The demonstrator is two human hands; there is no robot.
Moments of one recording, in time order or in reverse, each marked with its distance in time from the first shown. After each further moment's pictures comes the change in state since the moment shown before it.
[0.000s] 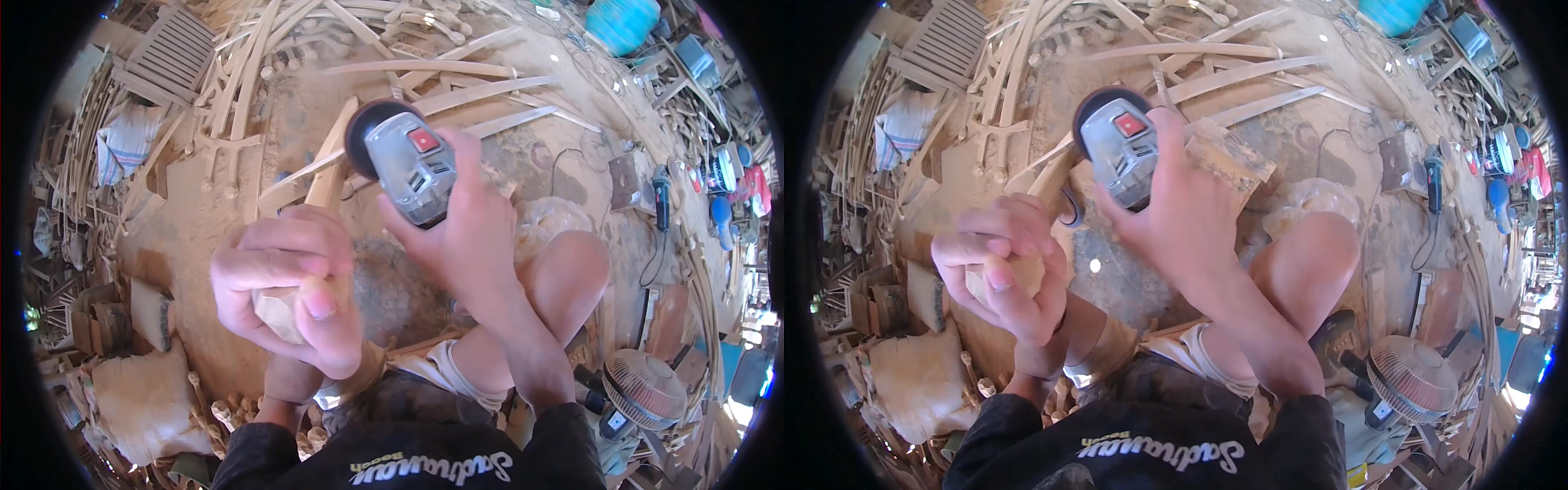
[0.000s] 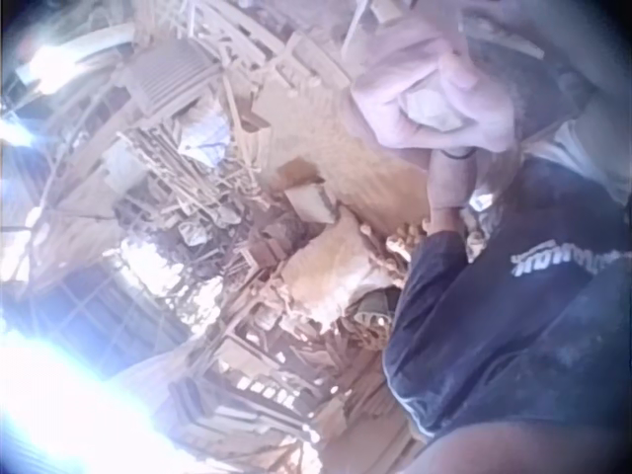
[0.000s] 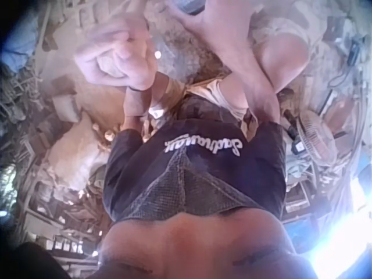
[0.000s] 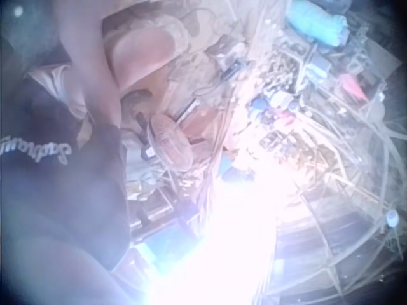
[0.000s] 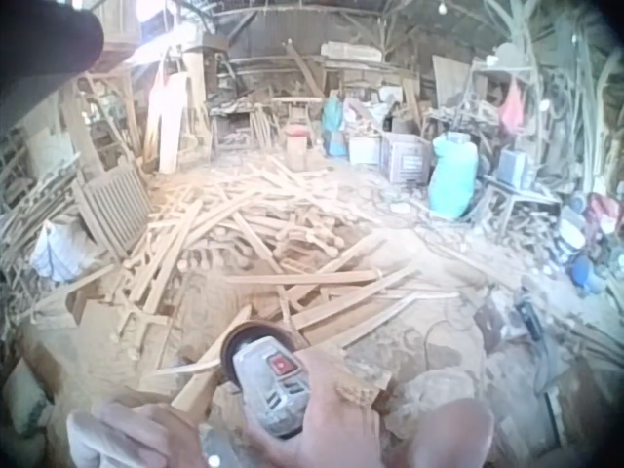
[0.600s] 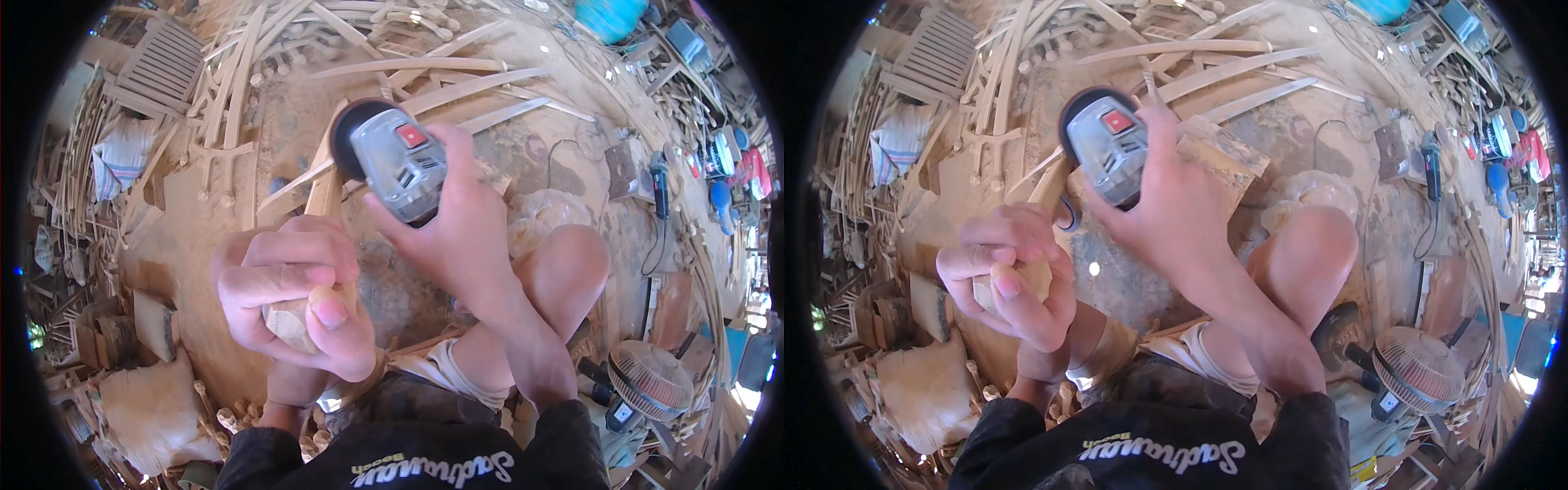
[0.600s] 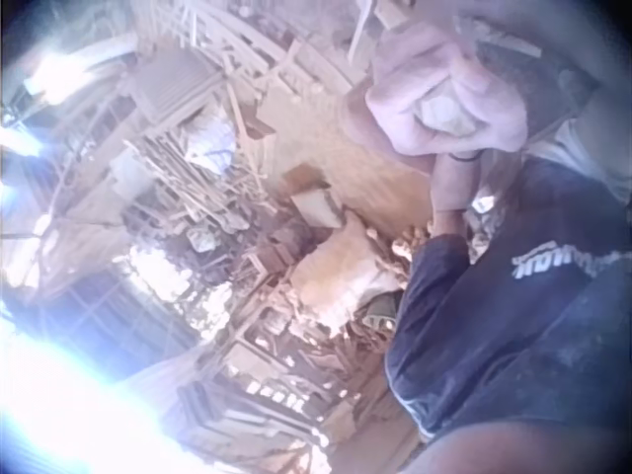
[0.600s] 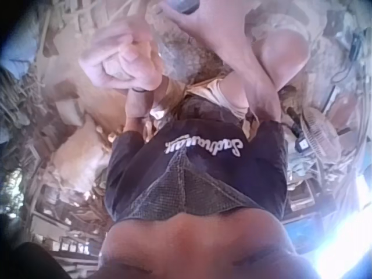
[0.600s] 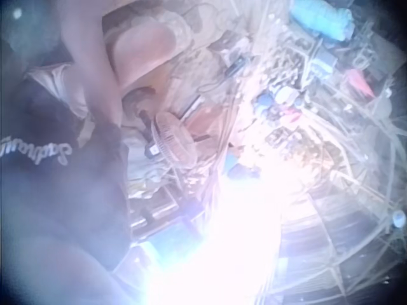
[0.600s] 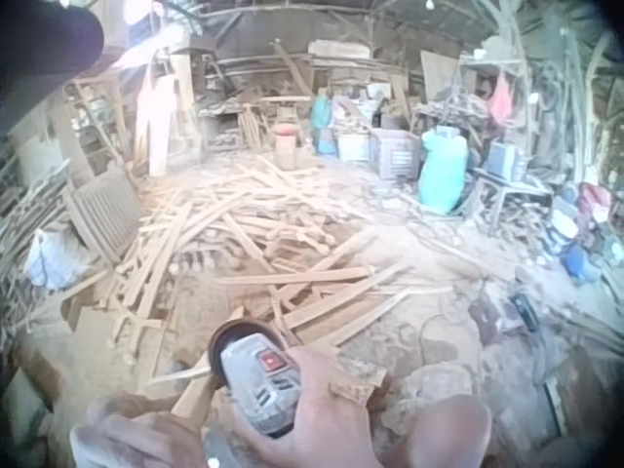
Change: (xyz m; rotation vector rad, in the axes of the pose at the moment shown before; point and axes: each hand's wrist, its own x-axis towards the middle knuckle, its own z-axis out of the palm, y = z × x) left_hand -0.007 0.003 0.017 0.069 -0.052 -0.017; right_hand 0.002 0.007 -0.002 0.070 0.017 -0.016
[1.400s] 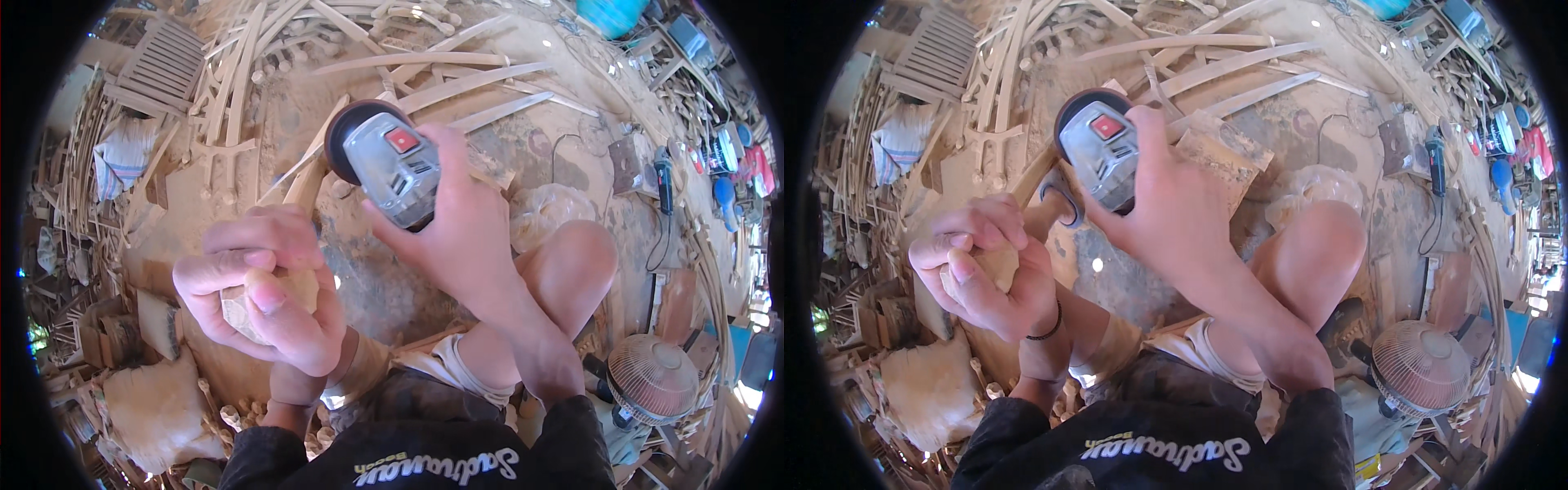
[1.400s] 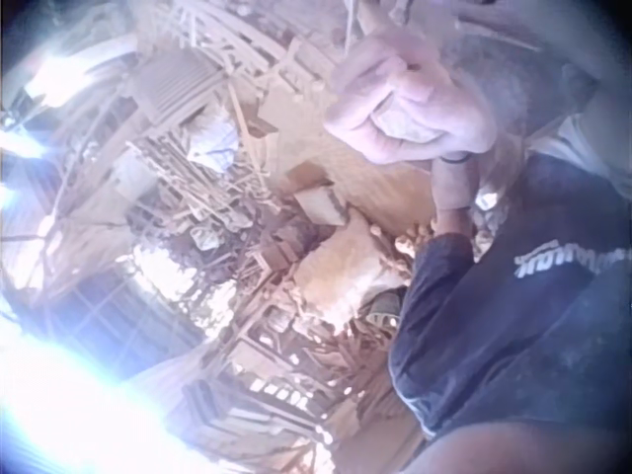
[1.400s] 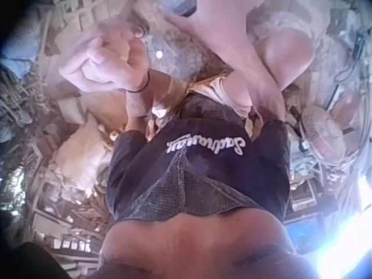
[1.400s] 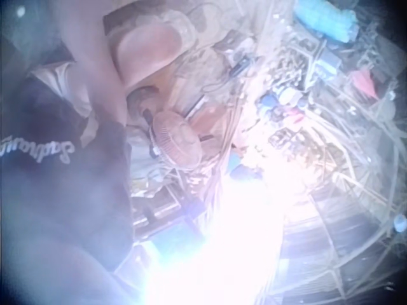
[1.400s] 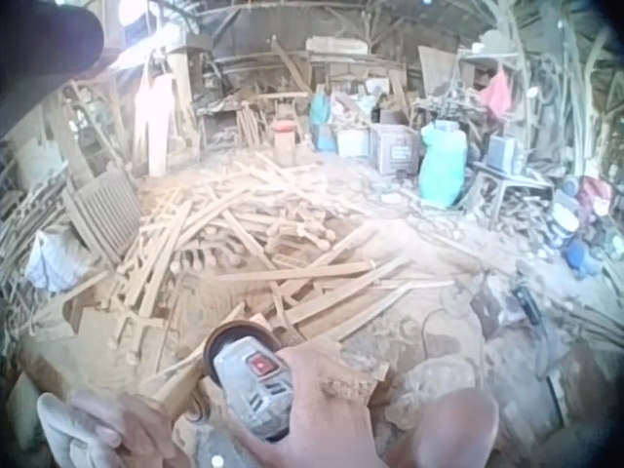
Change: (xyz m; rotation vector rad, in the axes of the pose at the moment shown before) left_hand 0.009 -0.008 -0.010 -0.040 0.172 0.071; right_hand -0.006 -0.003 -0.001 -0.053 -0.058 -0.008
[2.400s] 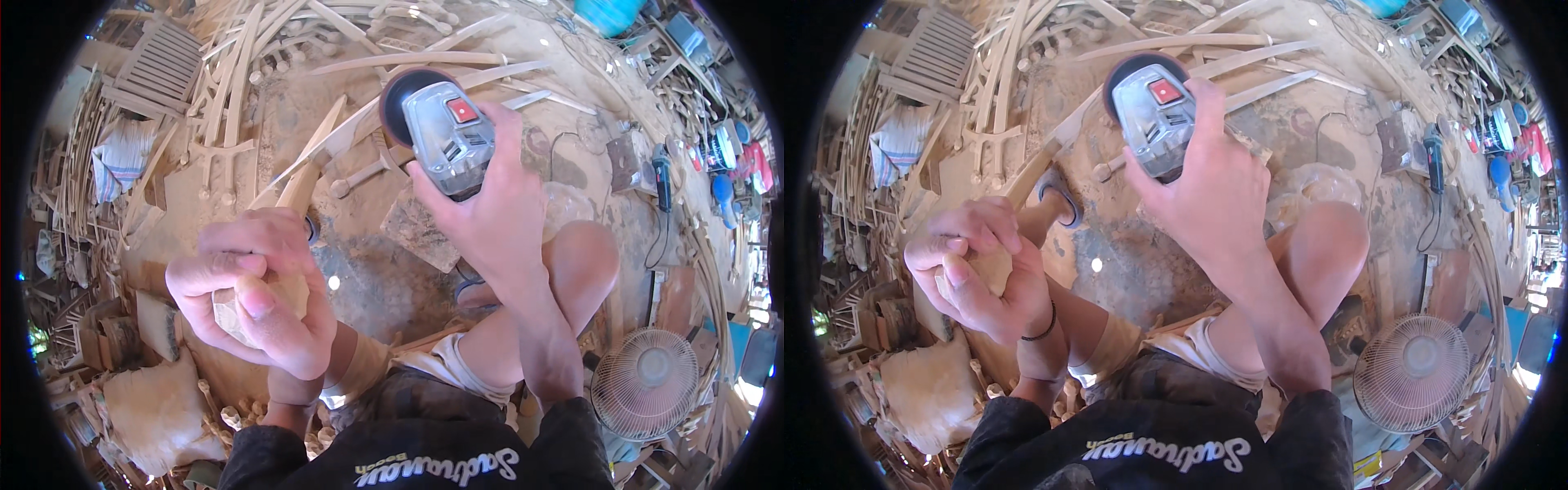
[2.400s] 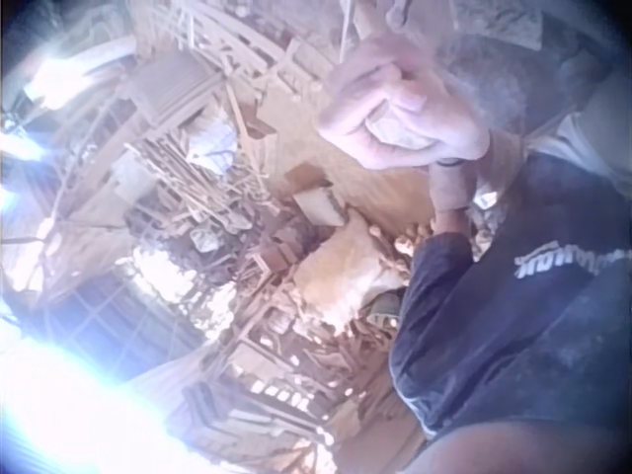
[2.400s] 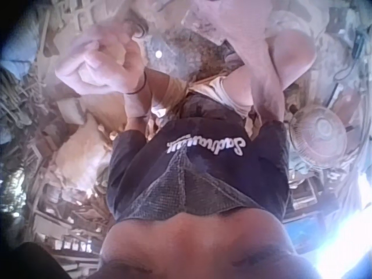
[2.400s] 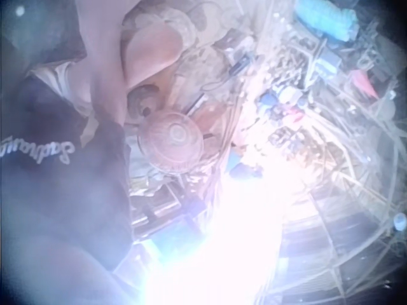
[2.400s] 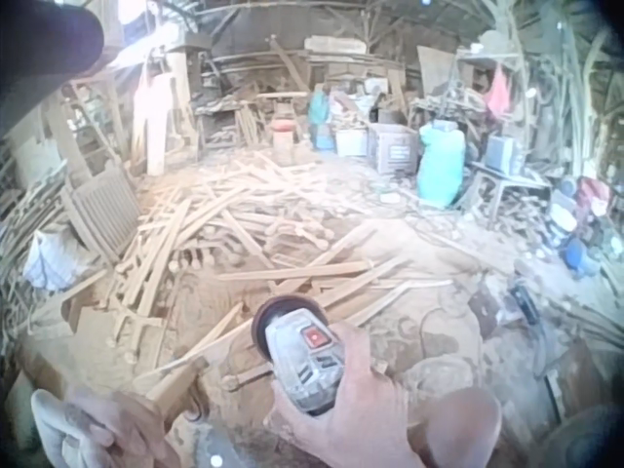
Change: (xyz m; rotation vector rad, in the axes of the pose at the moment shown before) left_hand 0.003 0.004 -0.009 -0.015 -0.074 -0.017; right_hand 0.011 0.019 -0.018 -0.009 0.180 0.037
